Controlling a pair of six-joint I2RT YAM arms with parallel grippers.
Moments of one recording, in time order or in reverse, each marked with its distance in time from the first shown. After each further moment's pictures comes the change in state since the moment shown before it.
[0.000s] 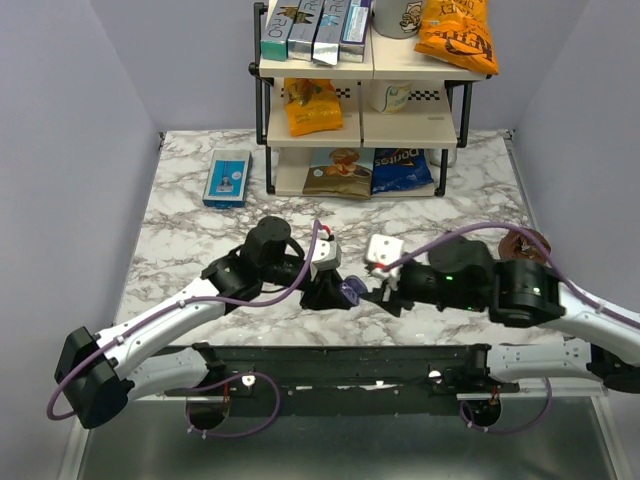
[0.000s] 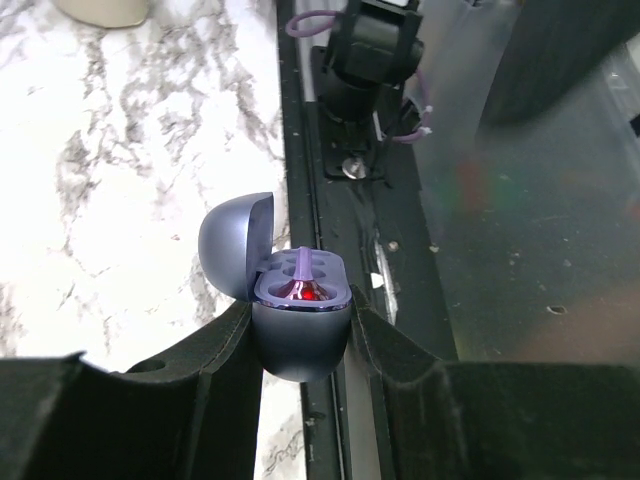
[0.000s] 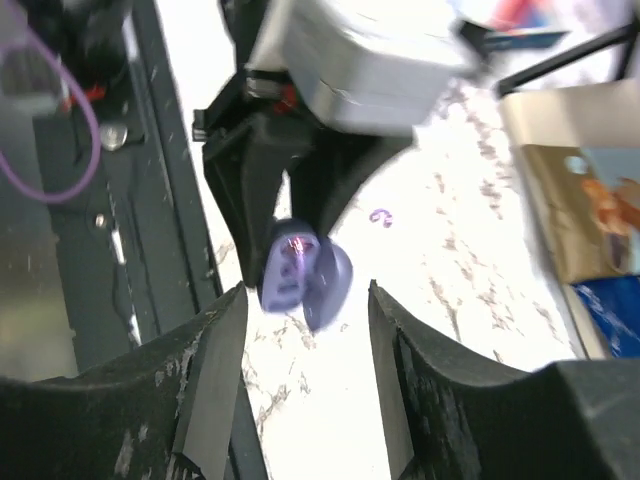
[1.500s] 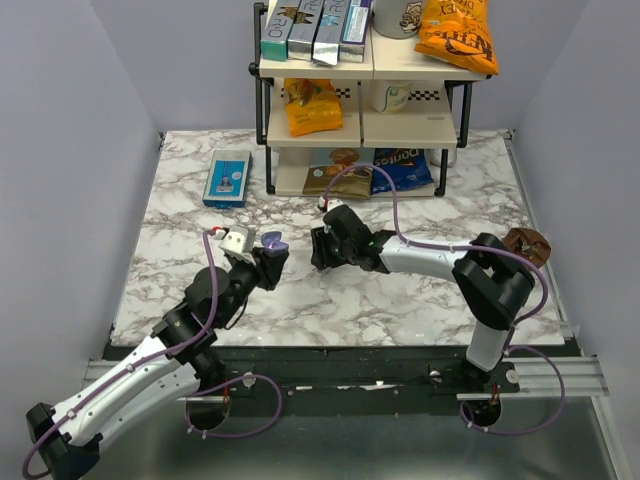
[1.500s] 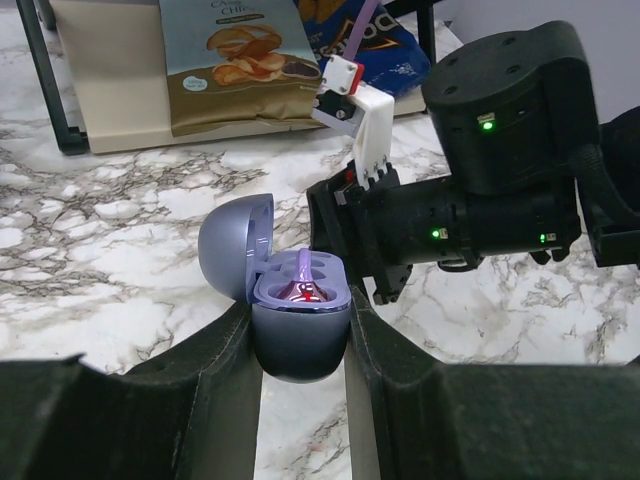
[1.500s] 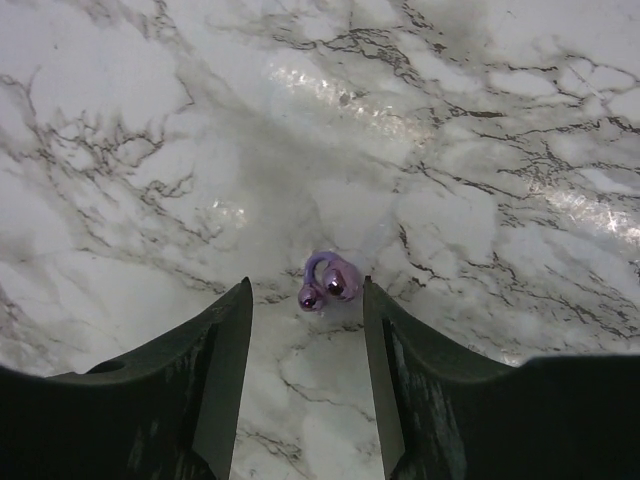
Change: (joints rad) left arm 0.016 -0.558 -0.337 0.058 -1.165 -0.391; right arm -0.453 0.787 -0.226 0.731 -0.076 0.672
